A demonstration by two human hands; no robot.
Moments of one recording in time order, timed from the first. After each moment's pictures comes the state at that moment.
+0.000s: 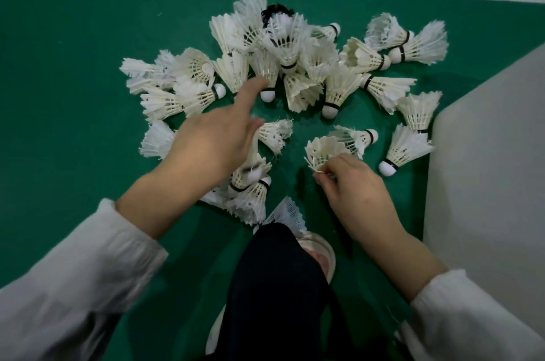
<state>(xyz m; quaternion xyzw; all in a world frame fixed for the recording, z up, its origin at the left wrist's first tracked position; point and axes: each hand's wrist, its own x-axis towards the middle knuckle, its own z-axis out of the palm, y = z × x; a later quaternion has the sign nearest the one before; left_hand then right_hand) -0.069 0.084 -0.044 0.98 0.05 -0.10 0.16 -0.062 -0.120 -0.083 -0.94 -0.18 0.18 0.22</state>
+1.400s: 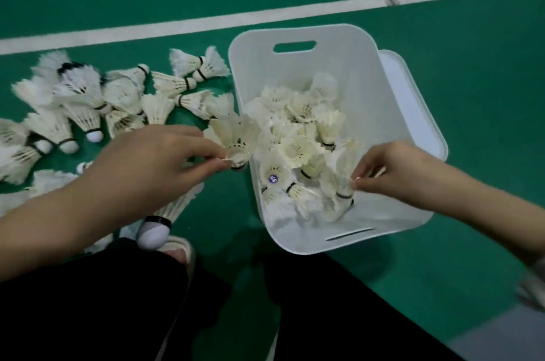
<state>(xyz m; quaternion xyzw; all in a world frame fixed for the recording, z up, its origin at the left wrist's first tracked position) -0.063 -0.101 0.050 0.94 -0.24 -0.09 0.20 -0.076 -0.403 0.068 -0.93 0.02 0.32 0.18</state>
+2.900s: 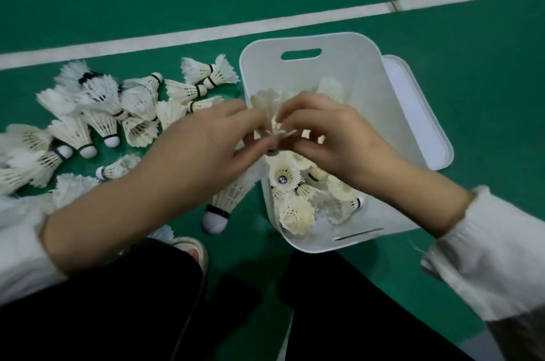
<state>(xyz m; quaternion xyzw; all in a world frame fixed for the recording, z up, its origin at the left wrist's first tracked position) -0.062 -0.135 0.080 0.93 -0.27 -0.04 0.25 -0.053 -0.327 0.070 -0.91 -0.26 0.05 0.32</state>
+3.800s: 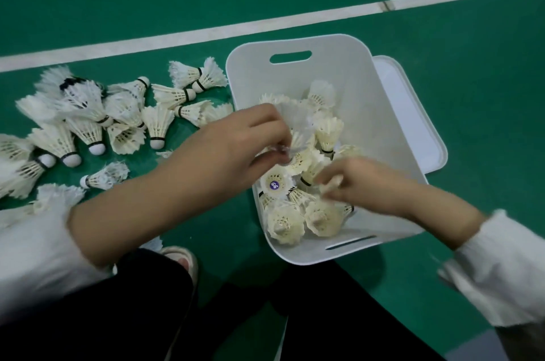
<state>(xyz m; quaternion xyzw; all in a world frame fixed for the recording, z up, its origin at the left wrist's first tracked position) -0.045 -0.162 0.061 0.88 -0.38 -0.01 0.30 -0.066 -0.388 0.033 -0.91 -0.08 0.35 0.20</state>
